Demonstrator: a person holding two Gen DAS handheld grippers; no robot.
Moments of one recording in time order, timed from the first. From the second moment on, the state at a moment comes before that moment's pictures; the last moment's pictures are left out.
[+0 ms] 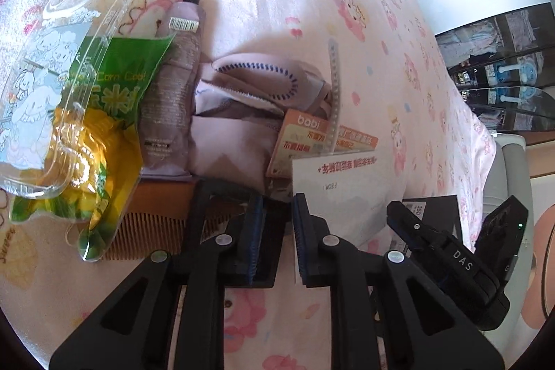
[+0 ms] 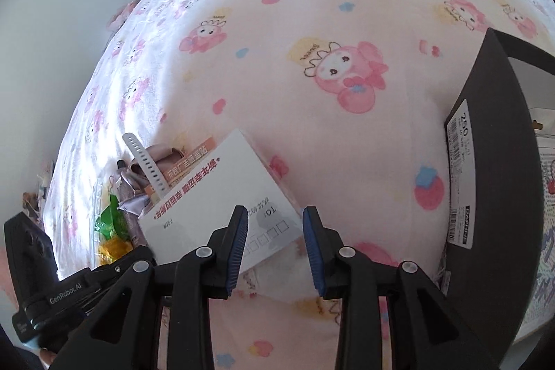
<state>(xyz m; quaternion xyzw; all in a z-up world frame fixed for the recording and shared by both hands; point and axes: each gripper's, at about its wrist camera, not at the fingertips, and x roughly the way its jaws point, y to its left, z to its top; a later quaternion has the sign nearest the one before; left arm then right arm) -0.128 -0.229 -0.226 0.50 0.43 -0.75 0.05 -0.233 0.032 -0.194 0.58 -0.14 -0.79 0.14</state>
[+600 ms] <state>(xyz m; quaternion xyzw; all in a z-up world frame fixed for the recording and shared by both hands) -0.139 -0.204 -0.220 0.52 0.38 -0.77 0.02 -0.175 0.030 -0.166 0.55 -0.11 -0.80 0.21</state>
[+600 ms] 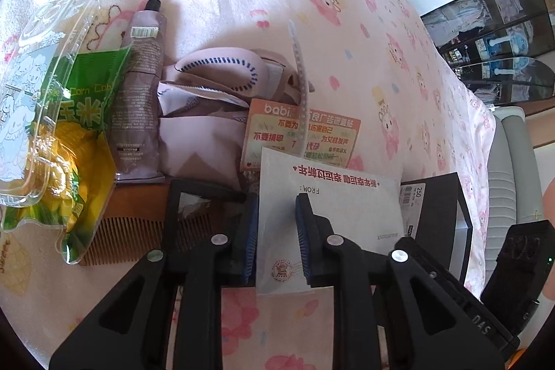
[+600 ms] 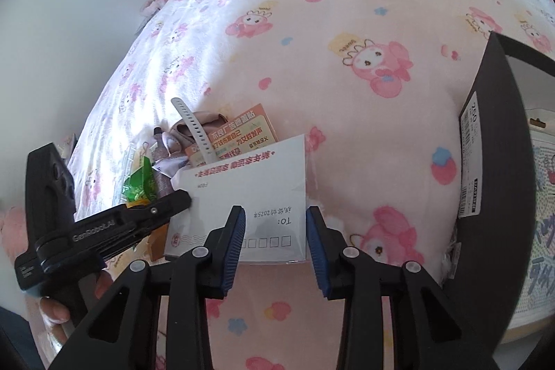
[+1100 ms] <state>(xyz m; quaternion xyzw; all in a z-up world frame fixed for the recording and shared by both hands) -0.143 -0.132 -0.225 0.59 0.31 -0.73 -0.10 -0.129 0.060 -0.118 0.51 -0.16 -0.82 0.22</state>
